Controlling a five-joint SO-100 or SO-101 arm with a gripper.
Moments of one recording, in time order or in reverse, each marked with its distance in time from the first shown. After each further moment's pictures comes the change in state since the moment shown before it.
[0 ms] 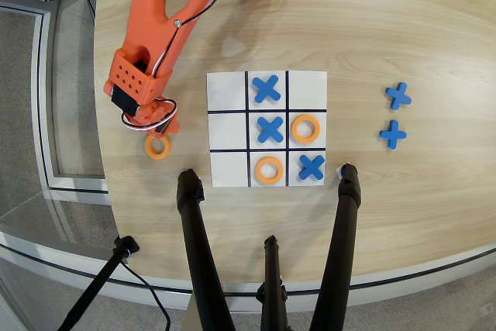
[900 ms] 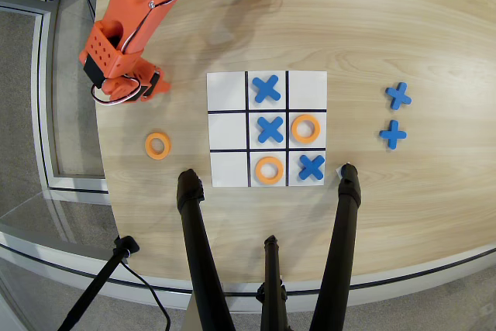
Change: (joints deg) arm 11.6 1.1 -0.2 16.5 -13.3
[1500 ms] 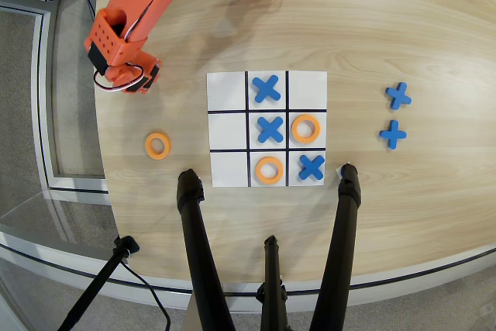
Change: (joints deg) arm 1.7 4.8 9.1 -7.3 -2.8
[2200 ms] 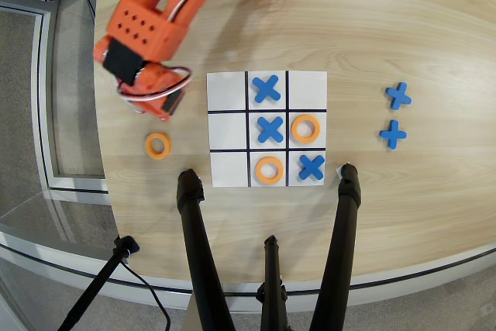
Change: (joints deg) arm -18.8 24.5 4.2 9.3 17.8
